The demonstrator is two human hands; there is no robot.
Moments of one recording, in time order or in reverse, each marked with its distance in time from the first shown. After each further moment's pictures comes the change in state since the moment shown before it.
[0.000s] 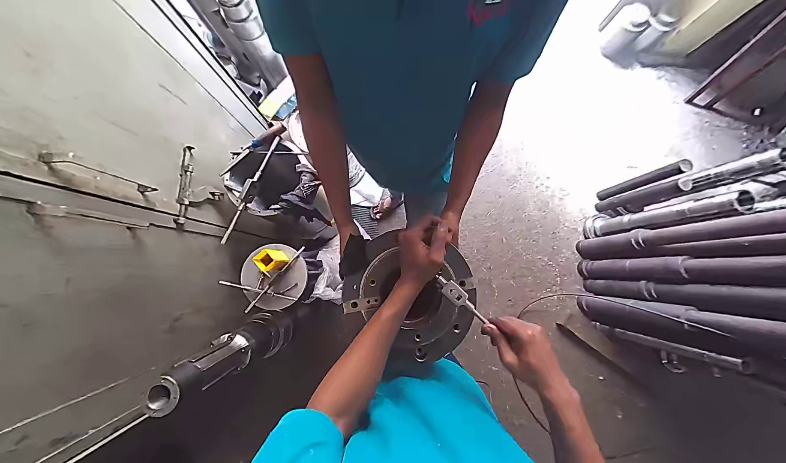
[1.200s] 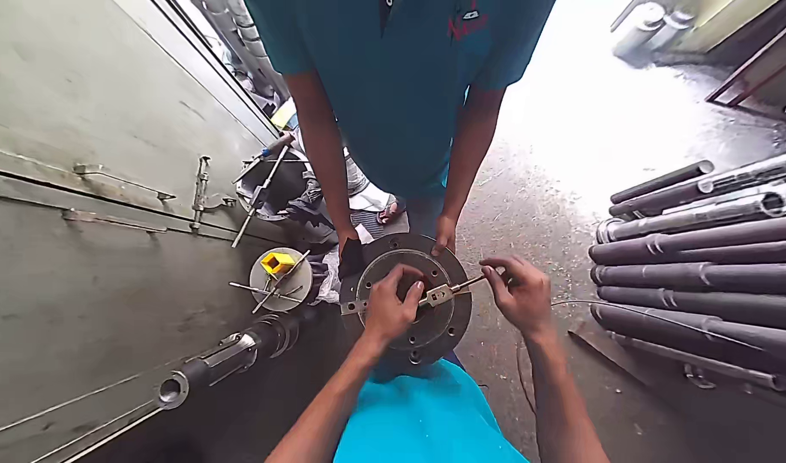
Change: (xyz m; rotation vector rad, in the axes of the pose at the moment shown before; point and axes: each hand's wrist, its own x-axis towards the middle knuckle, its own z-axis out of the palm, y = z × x) left_hand -0.070 0.039 -0.044 0.379 -0.145 -0.251; right_hand 0.091 0.006 -0.025 0.073 0.290 -0.028
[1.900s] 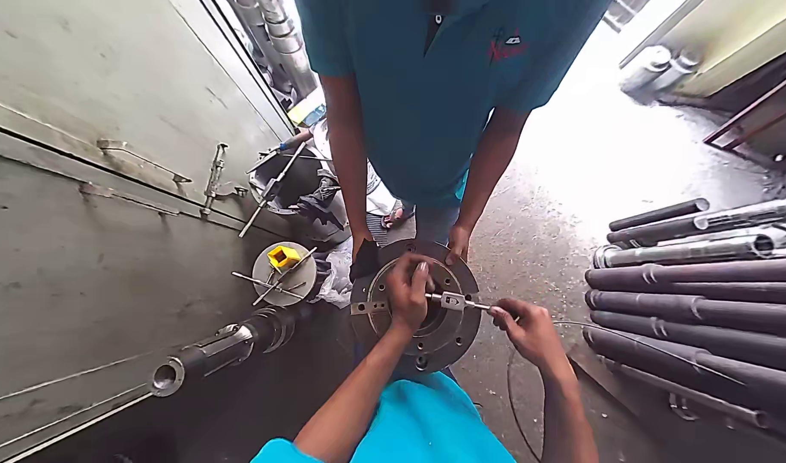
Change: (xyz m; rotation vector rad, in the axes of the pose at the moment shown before) left_hand 0.023 -0.009 0.026 -0.570 0.338 0.163; right_hand -0.033 0.010 -0.004 0.037 -0.345 0.208
